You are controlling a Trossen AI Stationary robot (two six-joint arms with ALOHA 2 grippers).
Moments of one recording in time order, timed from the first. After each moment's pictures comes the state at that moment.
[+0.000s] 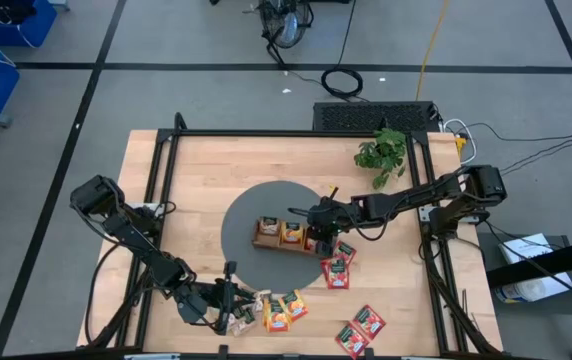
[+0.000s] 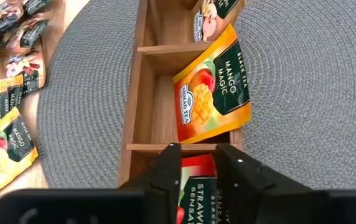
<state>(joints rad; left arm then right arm) -0.81 1.64 0.71 0.41 -0.63 -0.27 0.06 1.60 0.85 -0.06 -0.02 0.28</state>
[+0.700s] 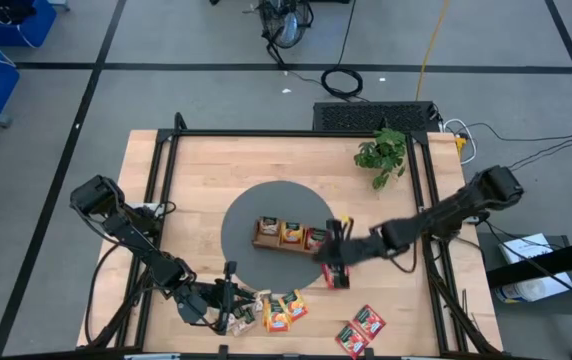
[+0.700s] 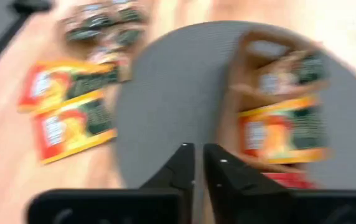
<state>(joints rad) -0.81 1.64 0.71 0.41 -0.63 -0.25 0.40 1.49 0.79 0.04 0.26 0.13</state>
